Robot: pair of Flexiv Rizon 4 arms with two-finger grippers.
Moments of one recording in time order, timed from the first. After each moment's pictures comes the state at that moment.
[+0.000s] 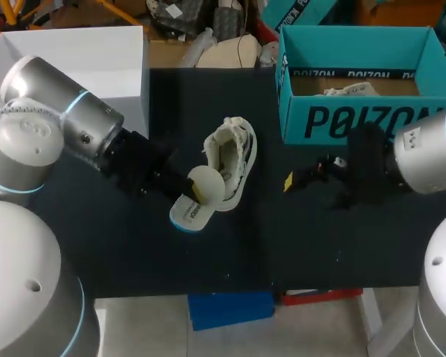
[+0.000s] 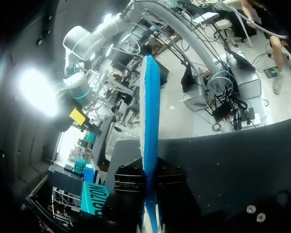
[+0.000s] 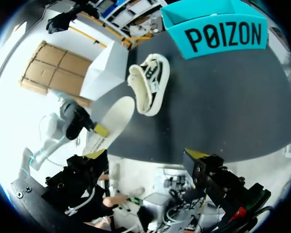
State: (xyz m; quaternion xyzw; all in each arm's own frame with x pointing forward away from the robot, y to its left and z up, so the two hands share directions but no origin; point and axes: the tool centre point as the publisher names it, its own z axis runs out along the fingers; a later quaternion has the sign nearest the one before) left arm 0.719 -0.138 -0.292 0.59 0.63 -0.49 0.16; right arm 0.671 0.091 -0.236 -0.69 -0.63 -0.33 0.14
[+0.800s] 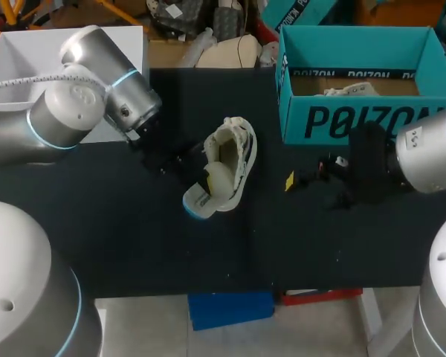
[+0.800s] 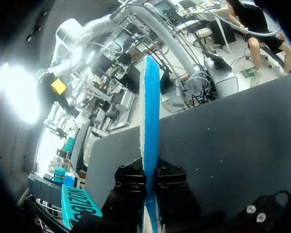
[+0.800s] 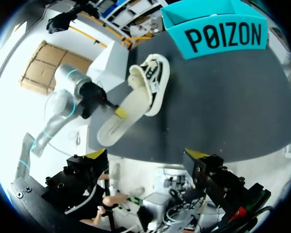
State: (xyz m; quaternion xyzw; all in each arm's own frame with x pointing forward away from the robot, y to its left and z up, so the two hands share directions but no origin) left arm 0.776 -0.158 -0.343 0.65 0.61 -0.44 0.07; right arm 0.671 0.090 -0.234 -0.69 -0.63 -0.33 0.14
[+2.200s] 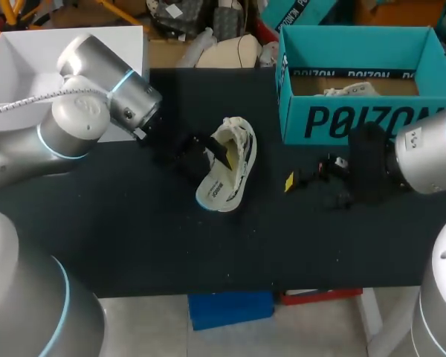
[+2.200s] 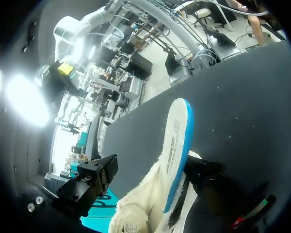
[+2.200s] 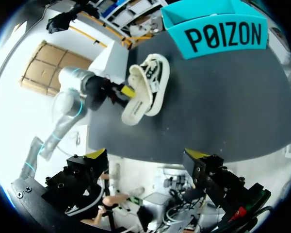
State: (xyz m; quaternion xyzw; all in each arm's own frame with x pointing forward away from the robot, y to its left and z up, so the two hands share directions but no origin) left arm 0.825 -0.177 -0.348 0.65 0.60 -0.44 0.17; right arm 0.671 0.090 -0.235 -0.69 -0.63 -0.33 0.14
